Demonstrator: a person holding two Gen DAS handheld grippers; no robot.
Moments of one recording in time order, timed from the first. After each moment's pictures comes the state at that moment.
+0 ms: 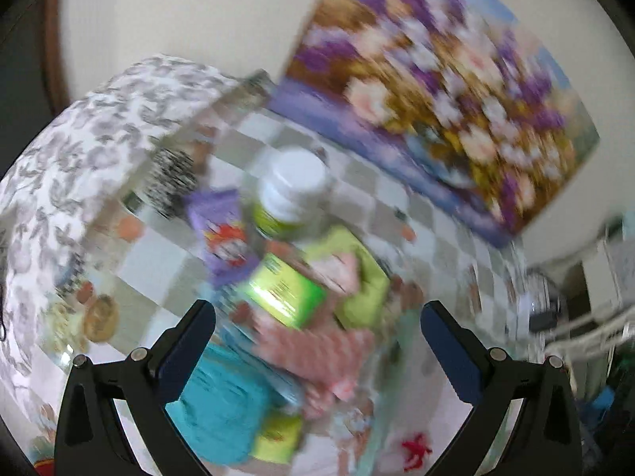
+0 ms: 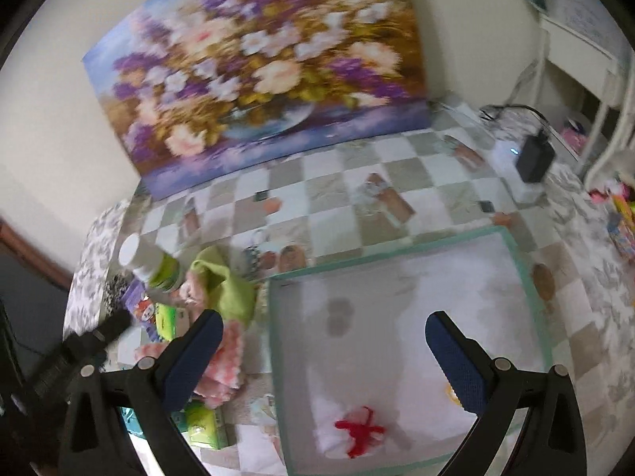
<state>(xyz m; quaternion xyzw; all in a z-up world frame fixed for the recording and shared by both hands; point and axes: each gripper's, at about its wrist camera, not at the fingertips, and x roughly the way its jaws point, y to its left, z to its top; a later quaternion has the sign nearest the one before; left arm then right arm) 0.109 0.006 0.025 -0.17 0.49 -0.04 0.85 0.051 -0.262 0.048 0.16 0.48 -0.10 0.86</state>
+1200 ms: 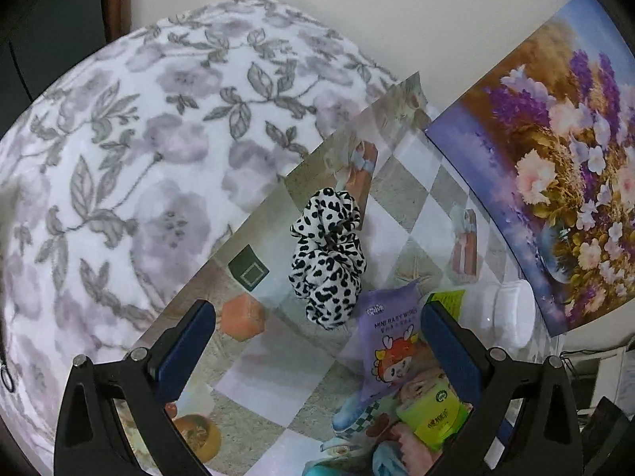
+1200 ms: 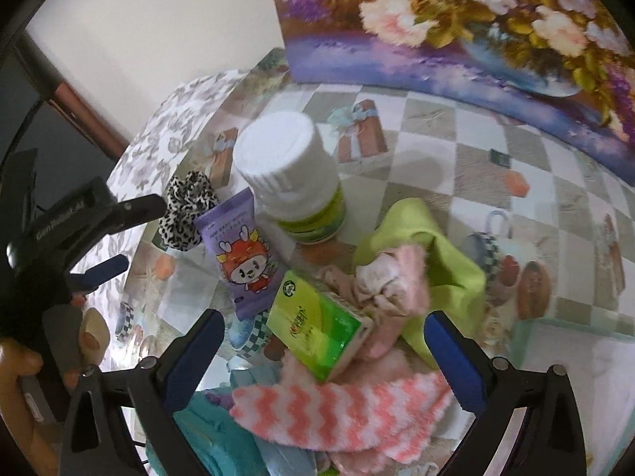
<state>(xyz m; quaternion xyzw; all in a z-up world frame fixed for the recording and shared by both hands) 0.205 0.150 -0.065 -0.26 0.55 0.06 0.79 0.169 -0.087 -0.043 0.06 0.57 0.12 0.81</state>
